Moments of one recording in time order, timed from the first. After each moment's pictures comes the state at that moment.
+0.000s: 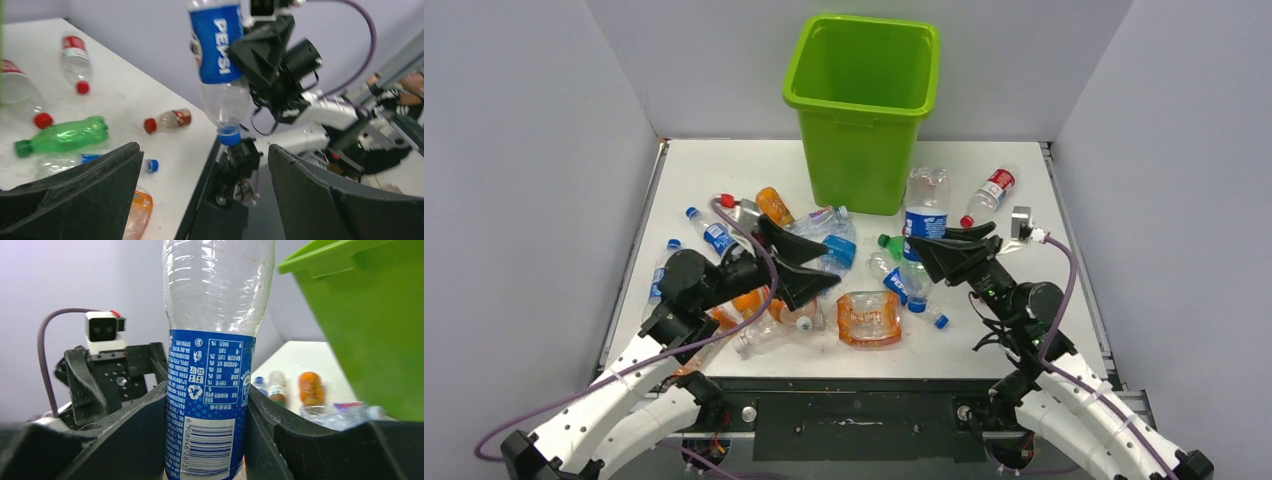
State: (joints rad) left arm -0.58 0.73 0.72 0.26 0.54 -0.69; right arm 0.56 0.58 0.50 0.49 -0.20 0.70
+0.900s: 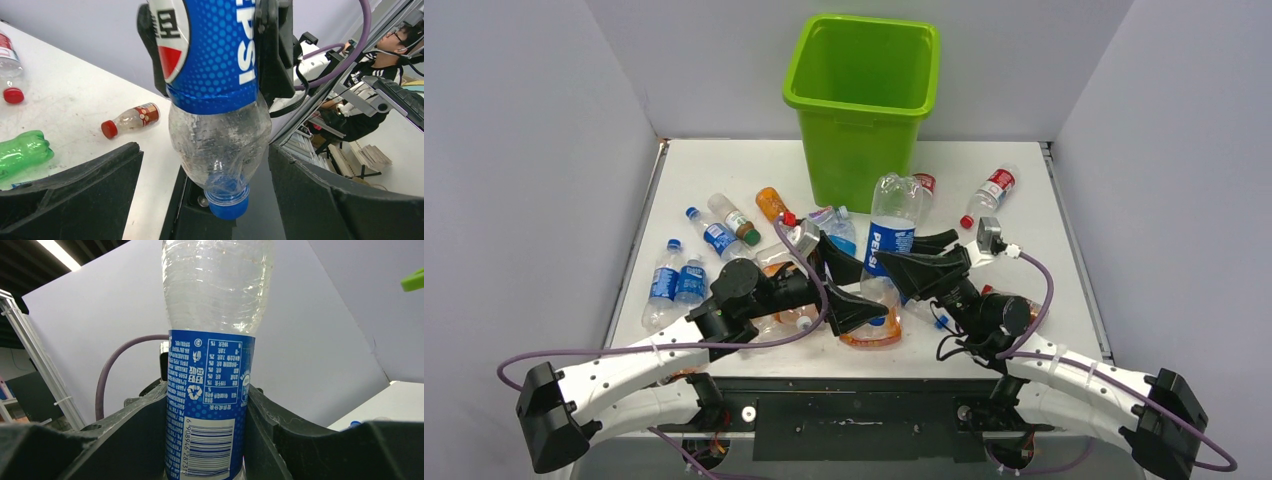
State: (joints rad) left arm -0.97 0.95 0.71 0.47 0.39 -0.59; right arm 0.92 0.88 0.46 1.13 -0.05 0.74
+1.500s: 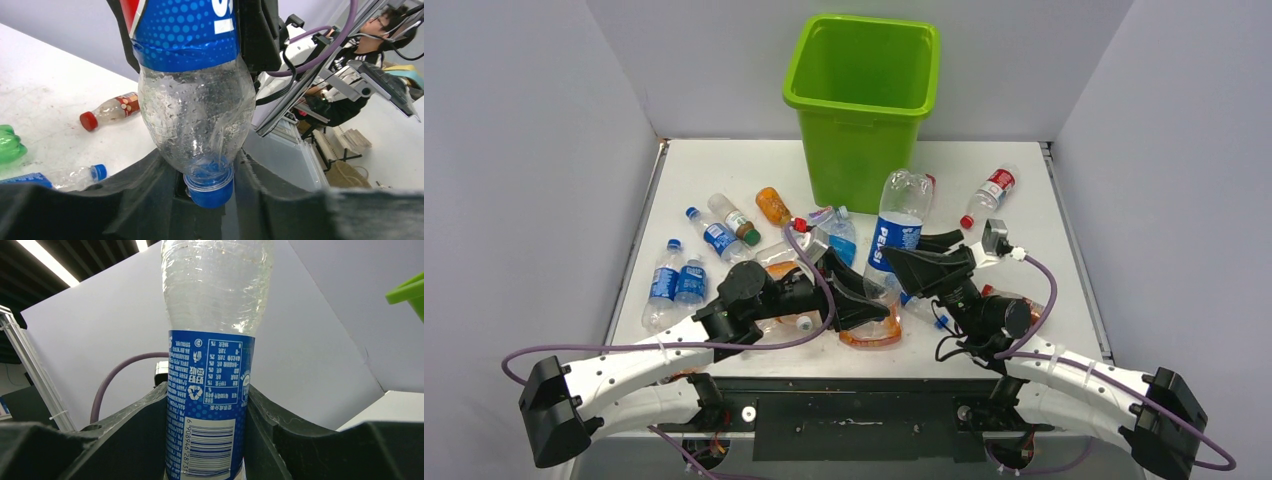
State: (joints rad) left arm -1.00 0.98 0.69 0.50 0.44 -0.61; right arm 0.92 0.89 0.44 1.19 0.01 0.75
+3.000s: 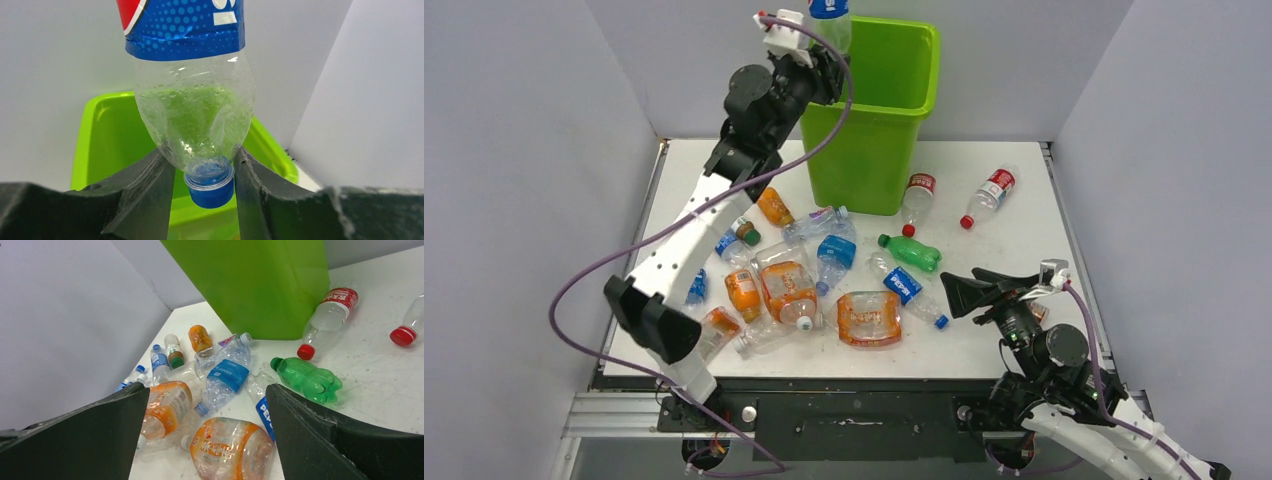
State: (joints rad) left arm -0.56 1.63 1.86 0.07 -0.07 -0.14; right arm 0.93 0.17 0.53 -0.25 0.49 0.51
